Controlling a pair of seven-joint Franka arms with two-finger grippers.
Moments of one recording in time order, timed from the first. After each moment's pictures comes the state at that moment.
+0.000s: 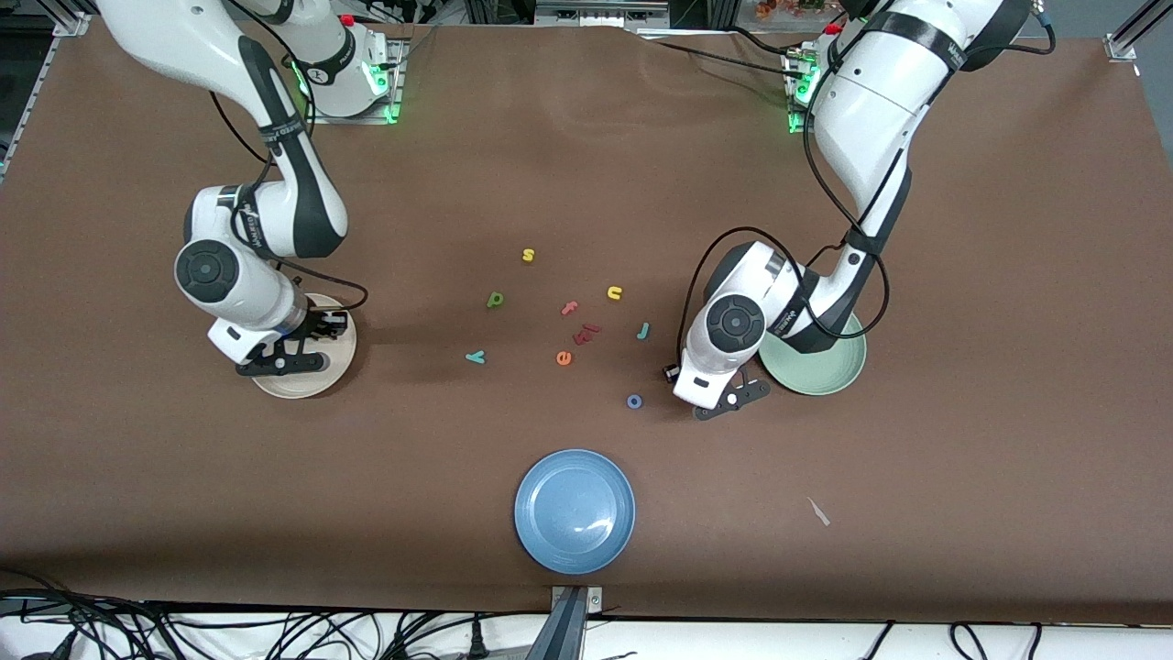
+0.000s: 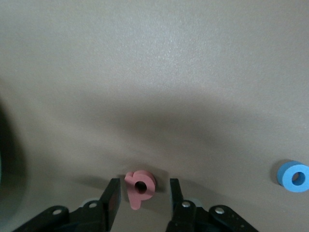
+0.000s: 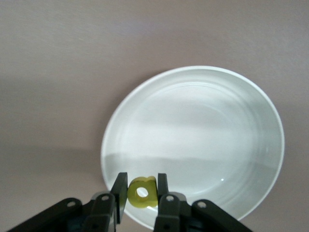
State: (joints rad) left arm -0.32 0.82 -0.20 -1.50 0.13 2.20 -0.96; right arm 0.35 0.42 -0.23 -2.01 0.02 2.31 0.01
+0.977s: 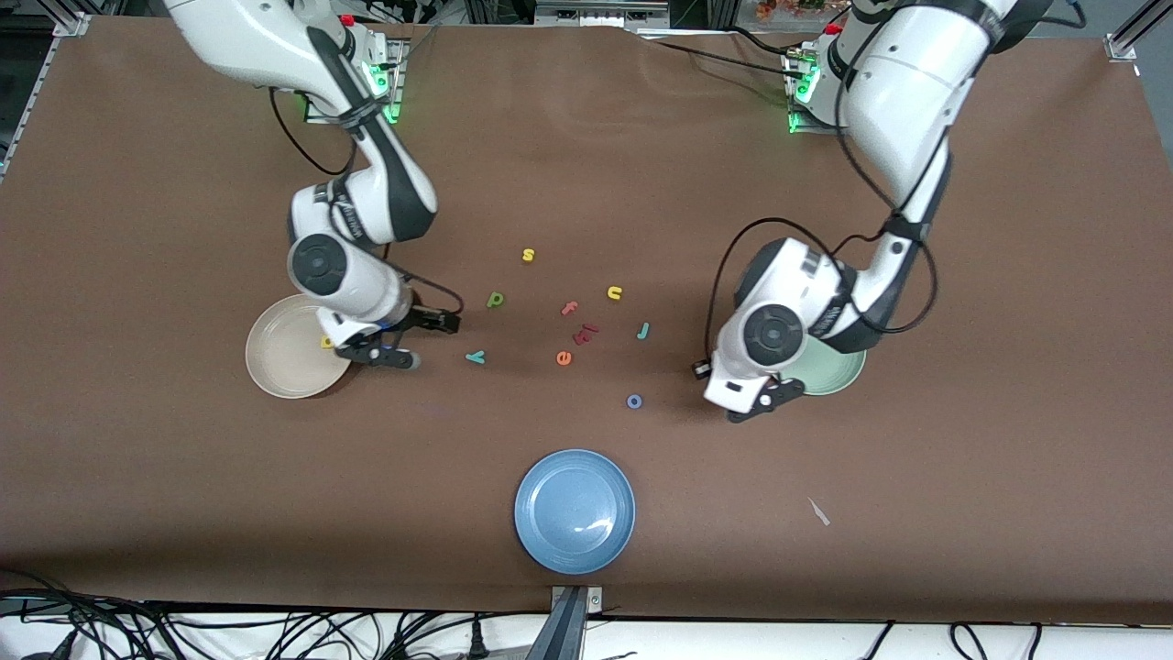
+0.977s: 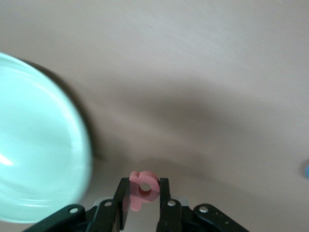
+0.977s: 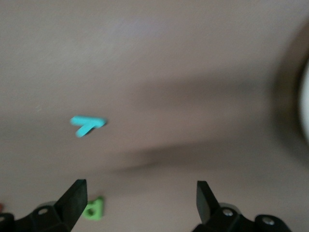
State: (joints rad) left arm -0.23 0.71 -0.19 -1.49 0.10 1.96 -0.82; right arm 0.45 0.47 -0.01 -1.92 0.14 2.32 0.57
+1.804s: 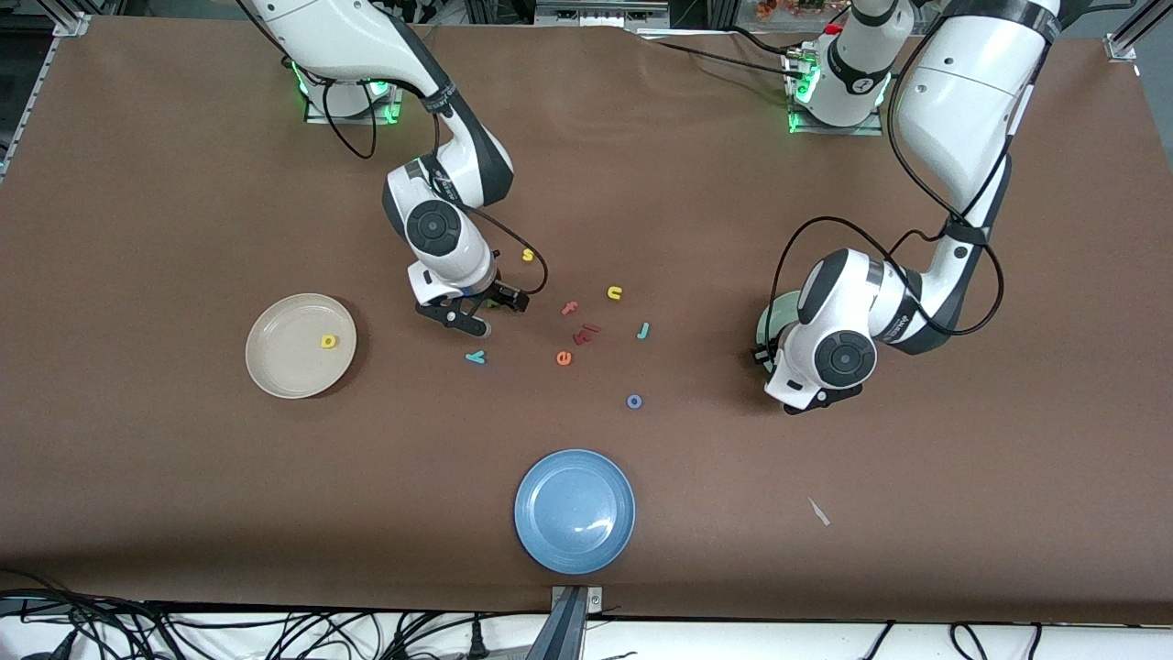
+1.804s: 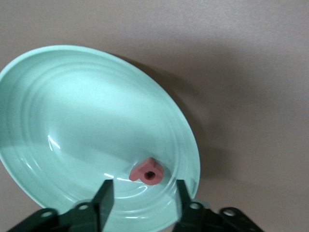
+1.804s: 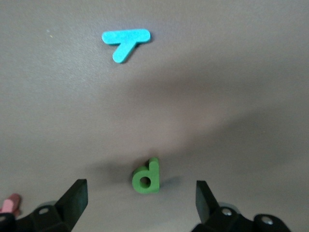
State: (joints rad) left arm -0.13 0.69 -0.20 -1.62 0.10 1.93 -0.69; right arm 0.62 0.54 -0.01 -1.97 0.14 2.46 0.87
